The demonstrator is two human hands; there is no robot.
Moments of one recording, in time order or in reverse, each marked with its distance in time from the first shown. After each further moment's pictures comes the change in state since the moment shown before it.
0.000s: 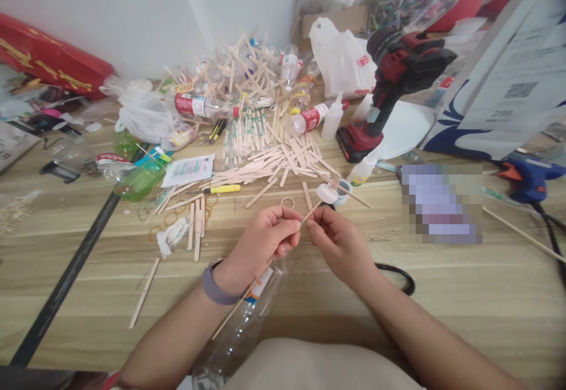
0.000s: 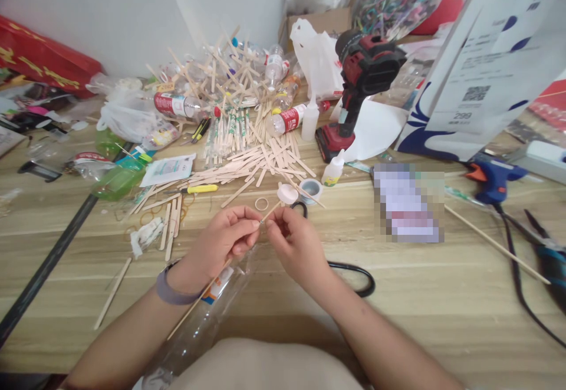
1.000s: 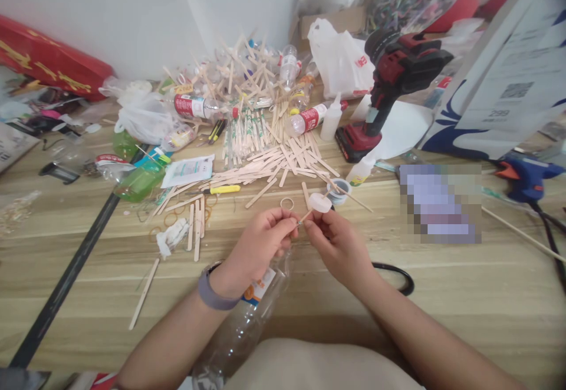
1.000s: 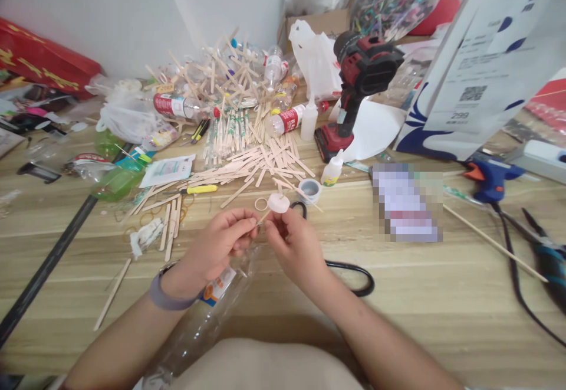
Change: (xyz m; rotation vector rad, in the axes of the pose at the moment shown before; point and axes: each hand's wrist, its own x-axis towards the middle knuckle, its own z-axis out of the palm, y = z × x) left_hand -0.001 0.000 0.003 0.054 0.090 -0.033; right_hand -0.001 0.002 0.002 -0.041 0.010 -0.042
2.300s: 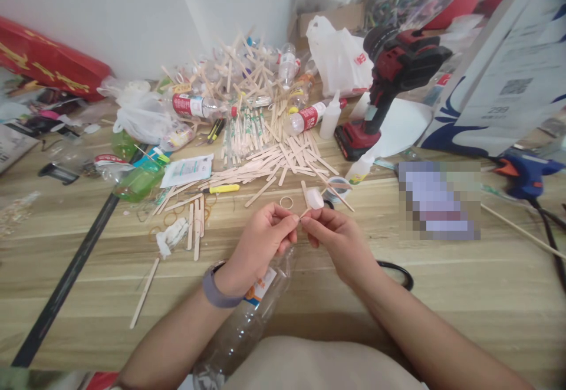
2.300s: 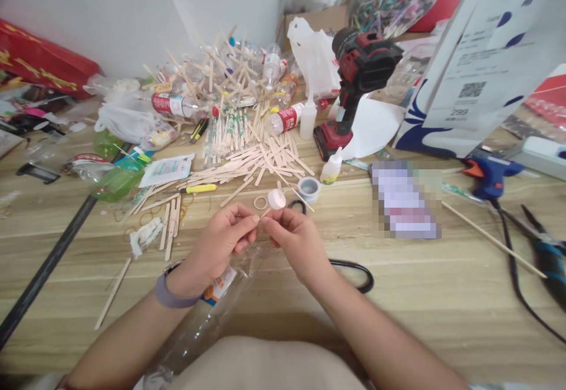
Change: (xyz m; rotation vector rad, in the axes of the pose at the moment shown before) left_hand 0.004 -0.010 0.000 0.065 0.083 0.124; right_hand 0.003 -0.004 0.001 0.482 -0.014 0.292
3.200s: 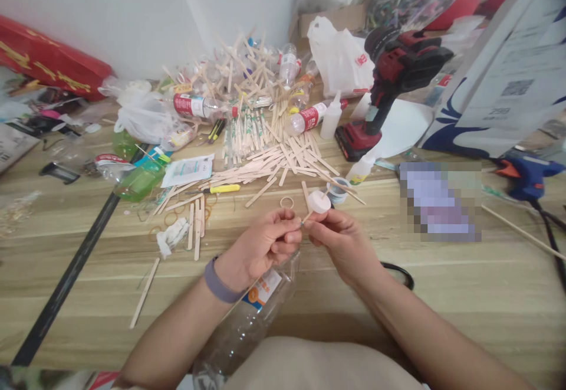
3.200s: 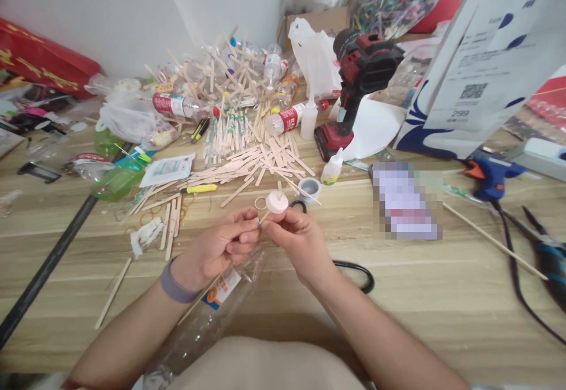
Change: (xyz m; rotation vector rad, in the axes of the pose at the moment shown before) left_hand 0.006 0.007 -0.009 -0.453 -0.354 -0.350; right_hand 0.000 0.002 0.001 0.171 0.028 -0.058
